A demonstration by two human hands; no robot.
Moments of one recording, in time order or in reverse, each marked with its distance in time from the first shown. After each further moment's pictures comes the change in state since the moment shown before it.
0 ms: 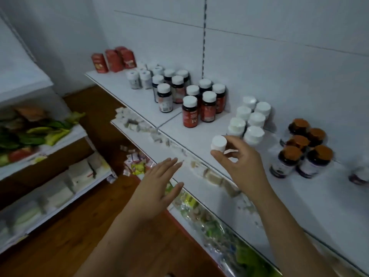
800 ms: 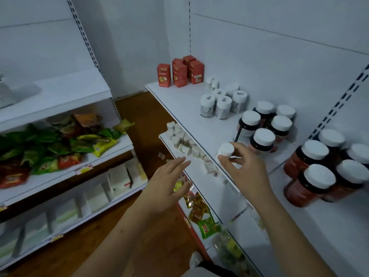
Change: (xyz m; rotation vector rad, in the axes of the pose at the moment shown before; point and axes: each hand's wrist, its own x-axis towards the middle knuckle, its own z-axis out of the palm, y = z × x) left_hand 0.131 -0.291 -0.099 0.002 0.061 -0.187; right_hand 0.246 -0.003 0.273 -0.008 -0.170 0.025
